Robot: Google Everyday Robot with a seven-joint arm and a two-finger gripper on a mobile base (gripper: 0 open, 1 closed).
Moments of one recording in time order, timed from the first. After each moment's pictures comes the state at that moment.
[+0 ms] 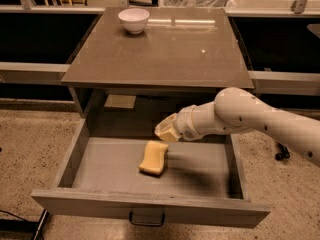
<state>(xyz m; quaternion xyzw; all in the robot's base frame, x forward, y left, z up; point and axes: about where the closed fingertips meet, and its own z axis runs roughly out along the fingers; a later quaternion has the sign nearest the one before) 0.566 -0.008 0.696 -0.54 0.72 0.22 0.37</state>
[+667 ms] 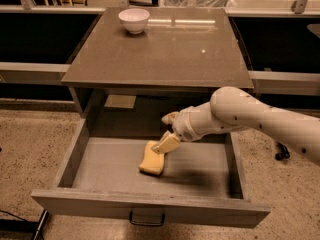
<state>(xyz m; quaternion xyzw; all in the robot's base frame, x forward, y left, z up) 0.562 -0.011 0.684 -0.54 0.73 0.22 0.34</state>
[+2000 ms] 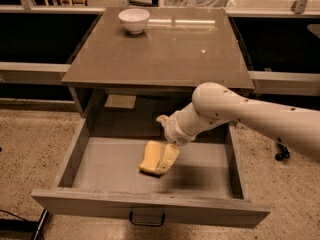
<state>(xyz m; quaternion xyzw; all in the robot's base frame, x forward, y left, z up) 0.540 0.003 0.653 -0.66 0.68 0.20 0.26</state>
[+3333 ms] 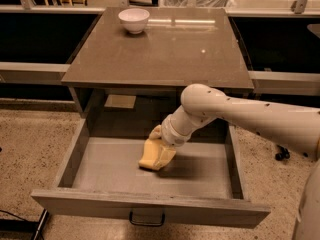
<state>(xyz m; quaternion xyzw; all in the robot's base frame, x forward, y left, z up) 0.549 0.005 0.612 -0.73 0.62 0.18 0.21</state>
